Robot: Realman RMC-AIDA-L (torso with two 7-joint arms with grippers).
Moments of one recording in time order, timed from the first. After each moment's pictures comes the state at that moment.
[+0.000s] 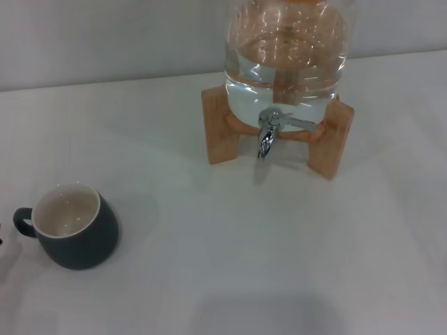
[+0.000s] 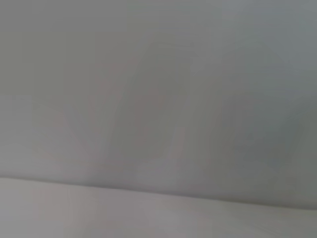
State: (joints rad) left arm -0.25 -2.09 -0.09 0.05 -1.33 -1.32 2.60; right arm 0.24 2.00 0.63 -0.12 1.39 1.43 -2.60
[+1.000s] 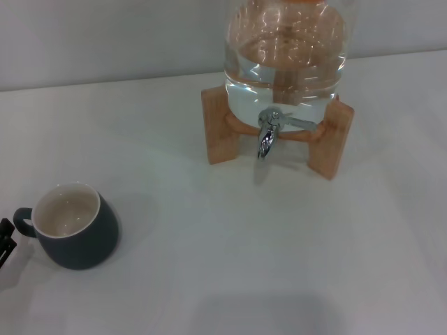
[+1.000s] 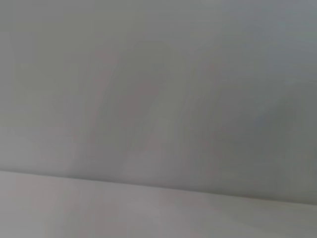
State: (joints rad) left arm -0.25 -2.09 -0.09 0.01 -1.32 -1.31 2.64; right arm 0.24 2.00 0.63 -0.12 1.39 1.43 -2.60
